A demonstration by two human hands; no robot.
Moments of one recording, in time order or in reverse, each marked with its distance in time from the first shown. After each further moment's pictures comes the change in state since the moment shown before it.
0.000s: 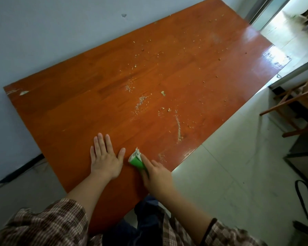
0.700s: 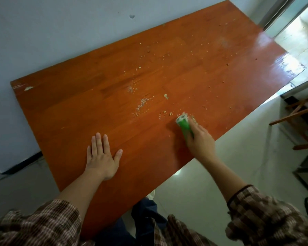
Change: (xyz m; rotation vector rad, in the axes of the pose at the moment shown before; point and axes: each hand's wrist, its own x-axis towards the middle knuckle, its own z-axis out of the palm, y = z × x) left_hand -0.002 0.004 -0.008 0.032 -0.103 -0.036; right_hand 0.084 0.126 -0.093 -0.142 0.179 0.185
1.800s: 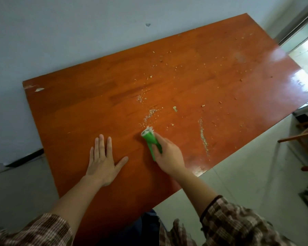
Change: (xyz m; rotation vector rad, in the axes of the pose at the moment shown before) left_hand 0.014 -0.006 -0.015 -0.111 0.019 0.032; right_hand 0.013 -0.095 0.041 0.309 -0.224 -0.248
